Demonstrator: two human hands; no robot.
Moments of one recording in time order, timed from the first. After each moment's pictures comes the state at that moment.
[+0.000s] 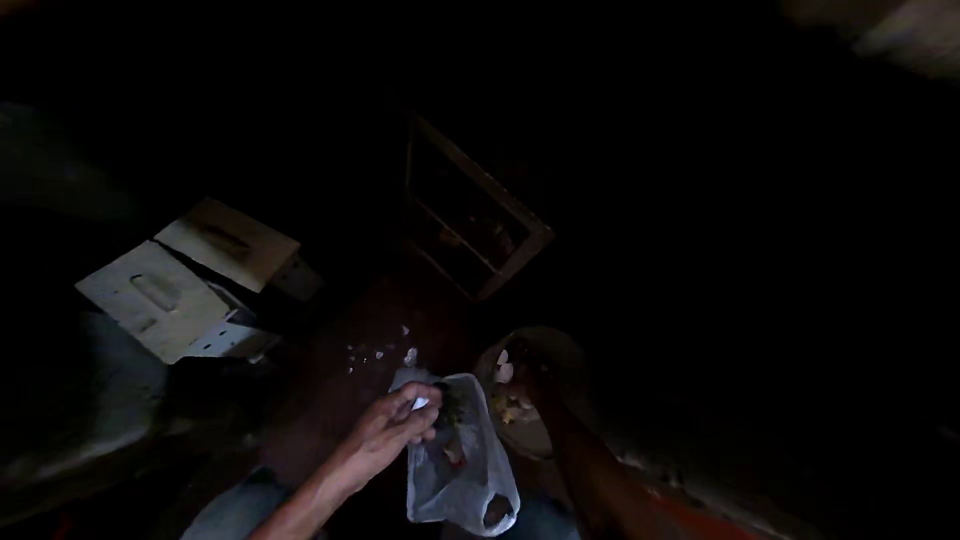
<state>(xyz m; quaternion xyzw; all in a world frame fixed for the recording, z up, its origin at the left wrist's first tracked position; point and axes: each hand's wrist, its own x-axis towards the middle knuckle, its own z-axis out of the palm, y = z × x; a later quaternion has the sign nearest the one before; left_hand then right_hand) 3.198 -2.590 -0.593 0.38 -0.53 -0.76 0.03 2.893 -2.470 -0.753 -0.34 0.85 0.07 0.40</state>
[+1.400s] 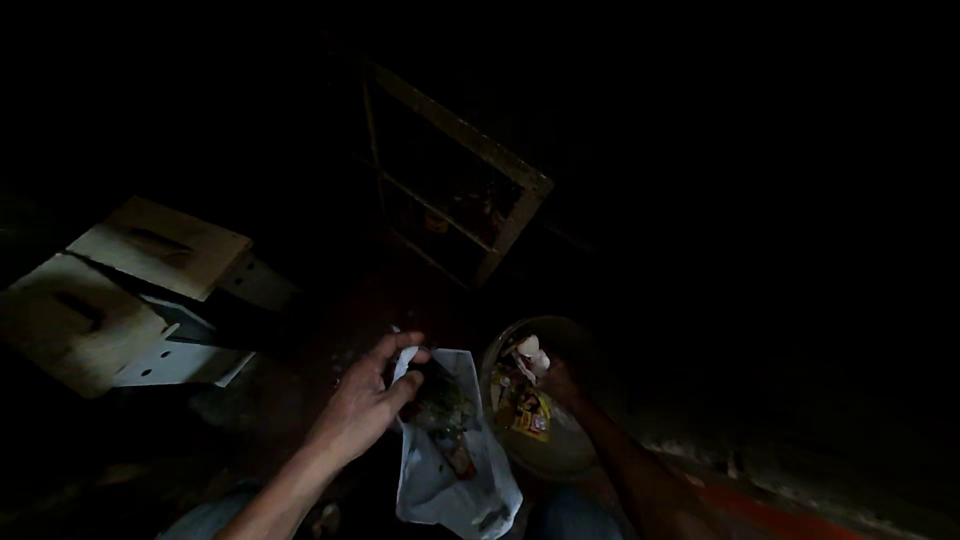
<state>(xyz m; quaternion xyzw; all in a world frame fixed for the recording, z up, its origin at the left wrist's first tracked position) 3.170 -2.616 -0.636 0.37 -0.67 -0.64 0.10 2.872 -2.416 -0.773 -0.31 0.87 -0.07 0.38</state>
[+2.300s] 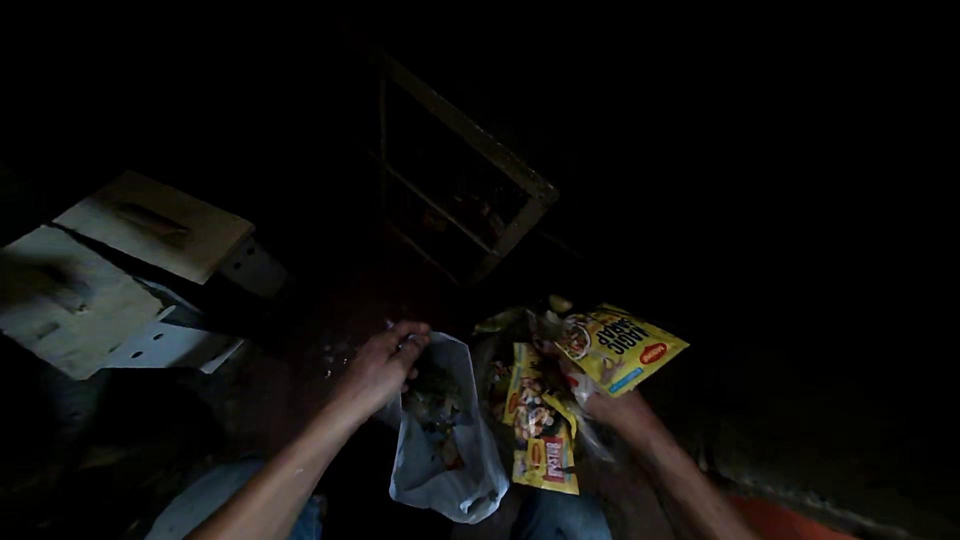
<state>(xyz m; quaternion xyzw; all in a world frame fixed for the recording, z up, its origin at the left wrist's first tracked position) 3.158 -2.638 -0.643 0.42 -0.64 -0.64 0.02 2.939 -2.449 -0.540 -0.31 0.88 -0.12 0.35</state>
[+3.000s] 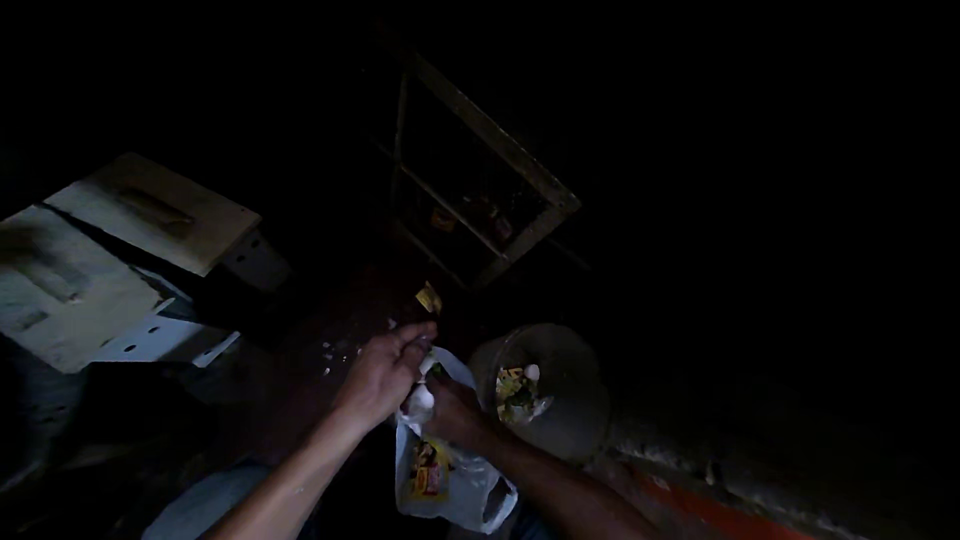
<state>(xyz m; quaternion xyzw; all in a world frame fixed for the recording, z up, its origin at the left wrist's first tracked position) 3.166 -2.644 -0.642 0.42 -0.66 -0.62 0.07 3.043 -2.518 -0.728 -0.50 0.73 0.00 0.46</state>
